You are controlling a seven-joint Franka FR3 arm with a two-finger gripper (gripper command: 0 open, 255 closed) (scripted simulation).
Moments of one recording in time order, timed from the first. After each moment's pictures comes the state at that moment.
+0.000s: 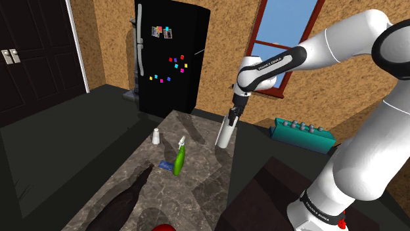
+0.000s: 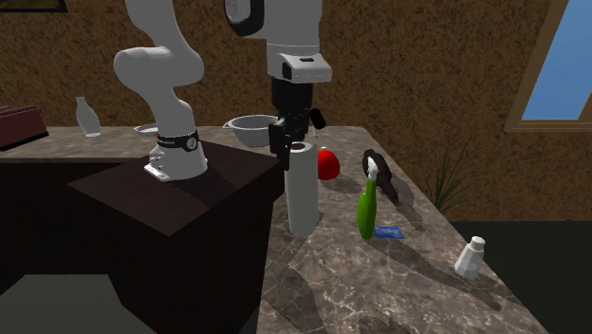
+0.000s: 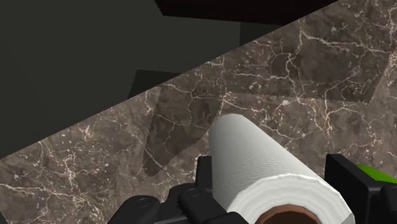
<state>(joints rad) 0.01 -0.02 -0.20 -2.35 0.04 2.25 -0.33</state>
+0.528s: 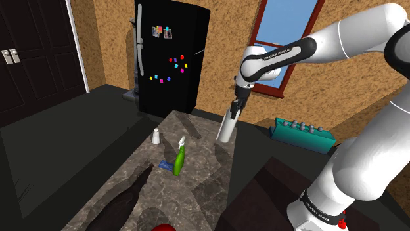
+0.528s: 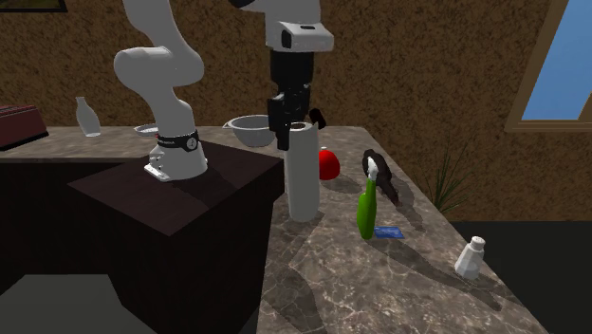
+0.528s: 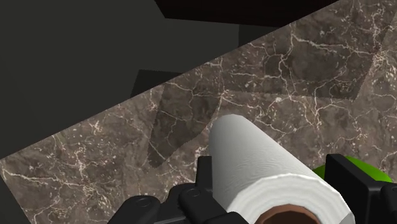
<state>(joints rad) 0.01 -0.09 -0.20 -2.30 0.02 2.14 -0.31</state>
